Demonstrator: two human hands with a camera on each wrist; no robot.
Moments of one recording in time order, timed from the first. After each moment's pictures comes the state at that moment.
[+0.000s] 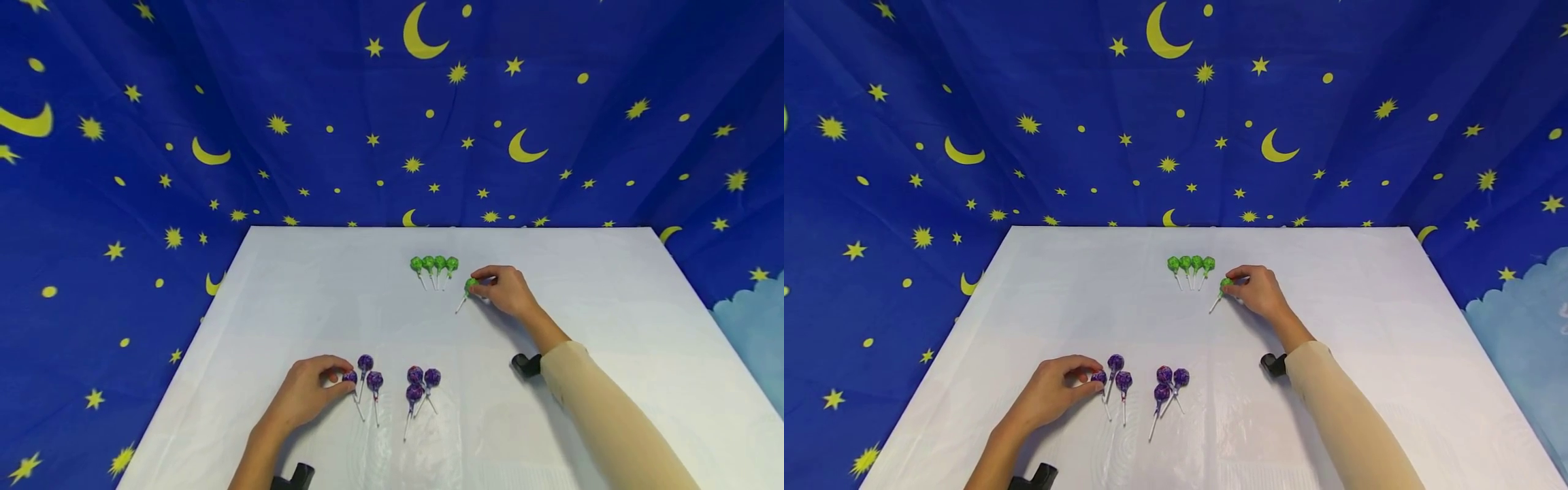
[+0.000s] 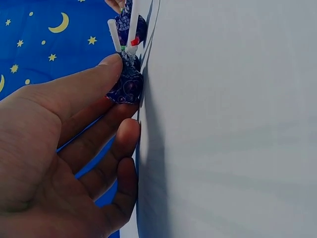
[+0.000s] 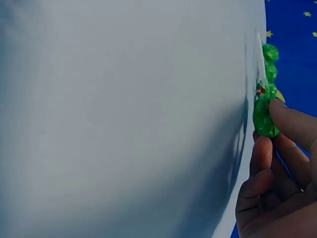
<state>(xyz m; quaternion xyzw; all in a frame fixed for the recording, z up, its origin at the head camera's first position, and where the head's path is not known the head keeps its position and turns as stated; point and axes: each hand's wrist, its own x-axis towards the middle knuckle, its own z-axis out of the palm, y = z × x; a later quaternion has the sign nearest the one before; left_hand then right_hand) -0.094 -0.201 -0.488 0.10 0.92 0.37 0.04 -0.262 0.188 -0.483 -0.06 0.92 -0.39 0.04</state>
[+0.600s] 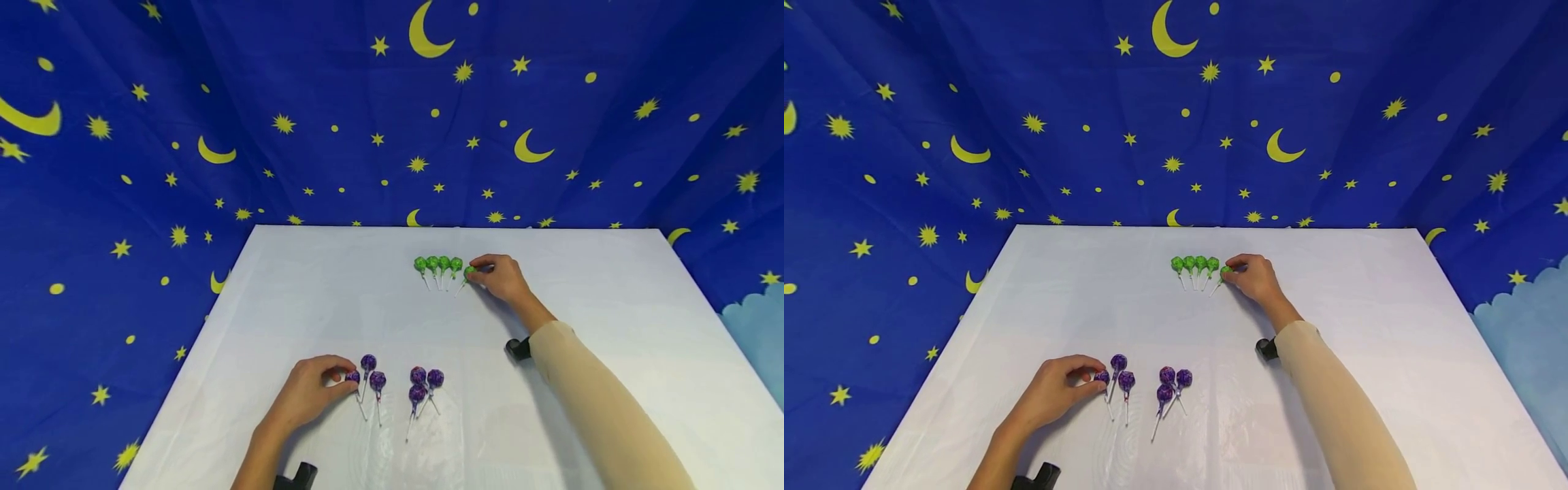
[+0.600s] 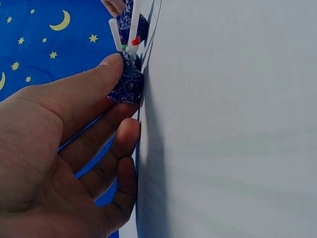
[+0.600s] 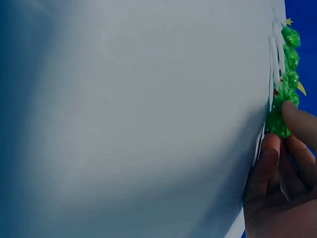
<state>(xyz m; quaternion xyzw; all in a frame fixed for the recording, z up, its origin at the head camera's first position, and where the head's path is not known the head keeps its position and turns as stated) -0.094 -0.203 -0.490 0.11 0.92 0.38 0.02 -0.295 0.176 -0.490 -0.04 0.91 -0.40 0.05</state>
